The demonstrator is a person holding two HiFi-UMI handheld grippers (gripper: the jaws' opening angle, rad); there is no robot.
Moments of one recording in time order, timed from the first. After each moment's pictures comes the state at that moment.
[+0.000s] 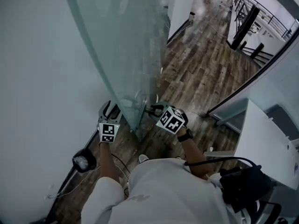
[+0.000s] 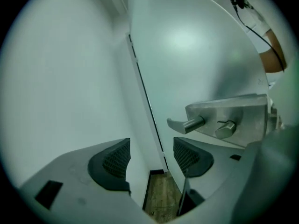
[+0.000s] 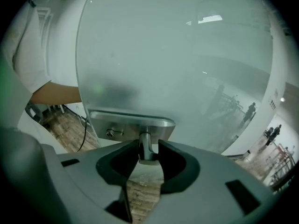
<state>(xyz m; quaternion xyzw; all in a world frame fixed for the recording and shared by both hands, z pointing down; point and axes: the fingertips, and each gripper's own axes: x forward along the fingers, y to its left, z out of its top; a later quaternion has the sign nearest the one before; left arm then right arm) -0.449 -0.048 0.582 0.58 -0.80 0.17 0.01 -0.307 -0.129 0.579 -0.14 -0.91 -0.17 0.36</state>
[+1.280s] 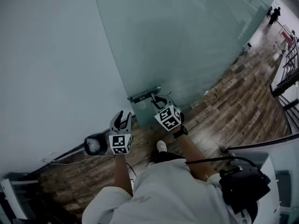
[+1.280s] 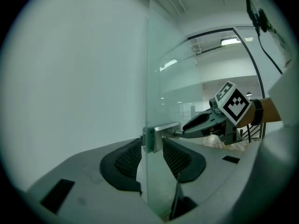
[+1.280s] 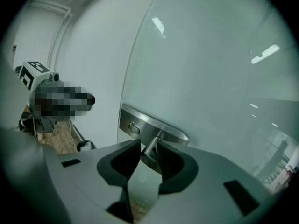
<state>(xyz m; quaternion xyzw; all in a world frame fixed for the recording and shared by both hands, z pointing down) -0.567 0.127 0.563 0.34 -0.94 0.02 0.07 -0.588 -0.021 0.582 -0.19 -0.93 -0.21 0.24</state>
